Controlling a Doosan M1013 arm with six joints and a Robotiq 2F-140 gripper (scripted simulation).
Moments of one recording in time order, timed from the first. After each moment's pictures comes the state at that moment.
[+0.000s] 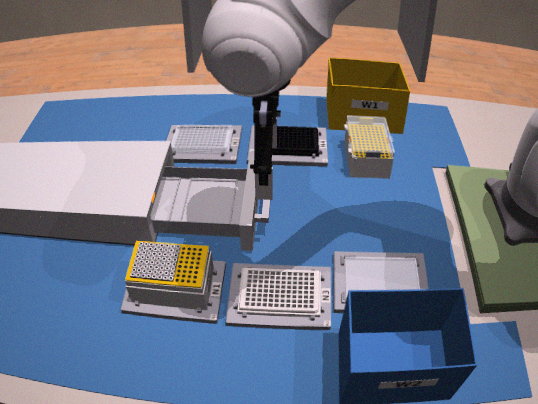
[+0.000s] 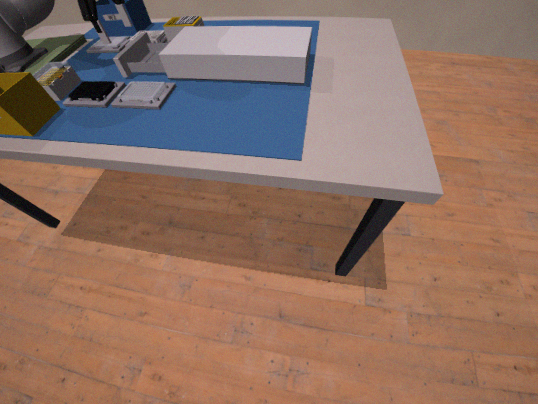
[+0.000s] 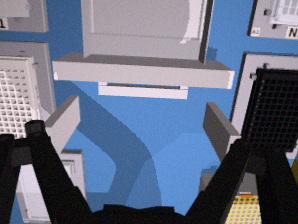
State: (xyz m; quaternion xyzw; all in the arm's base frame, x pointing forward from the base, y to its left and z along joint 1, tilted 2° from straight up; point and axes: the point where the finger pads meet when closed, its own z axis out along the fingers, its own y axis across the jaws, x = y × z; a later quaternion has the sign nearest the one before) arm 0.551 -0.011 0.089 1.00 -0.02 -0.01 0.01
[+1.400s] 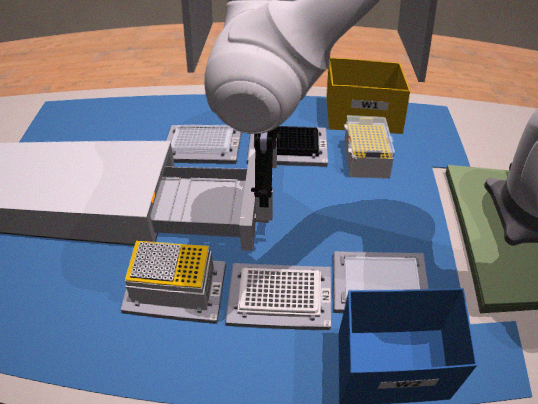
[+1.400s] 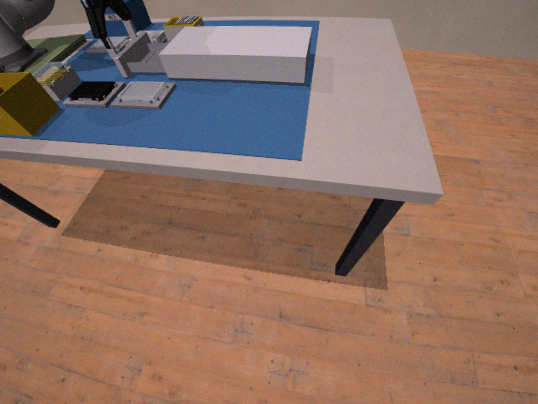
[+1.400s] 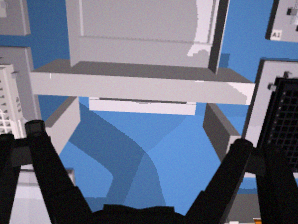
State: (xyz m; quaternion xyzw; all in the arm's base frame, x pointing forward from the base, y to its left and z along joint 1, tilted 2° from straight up) arm 0.550 -0.011 0.041 1.00 -0.02 -0.01 0.01
